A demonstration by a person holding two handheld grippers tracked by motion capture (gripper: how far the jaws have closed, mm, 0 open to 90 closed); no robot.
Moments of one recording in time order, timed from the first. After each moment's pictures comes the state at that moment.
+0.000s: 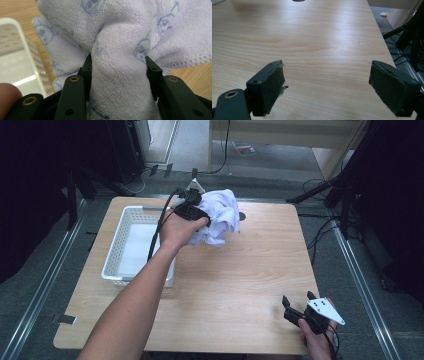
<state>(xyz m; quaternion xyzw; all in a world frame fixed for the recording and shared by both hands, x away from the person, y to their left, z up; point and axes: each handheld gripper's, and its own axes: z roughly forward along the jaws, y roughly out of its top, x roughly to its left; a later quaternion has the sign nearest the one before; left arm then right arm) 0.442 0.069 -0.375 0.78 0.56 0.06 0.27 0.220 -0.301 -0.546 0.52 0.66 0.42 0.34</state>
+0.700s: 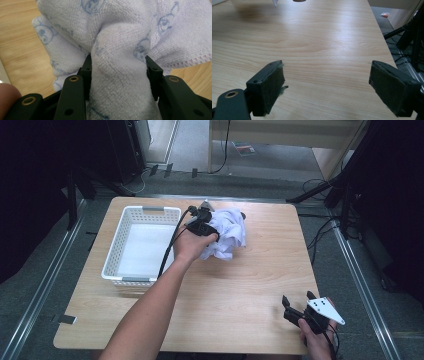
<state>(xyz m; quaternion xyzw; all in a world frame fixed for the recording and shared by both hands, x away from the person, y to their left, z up) 0.446 0.046 -0.442 0.79 0.56 0.03 0.26 0.221 -0.301 -0.546 0.52 0.66 0.42 0.34</state>
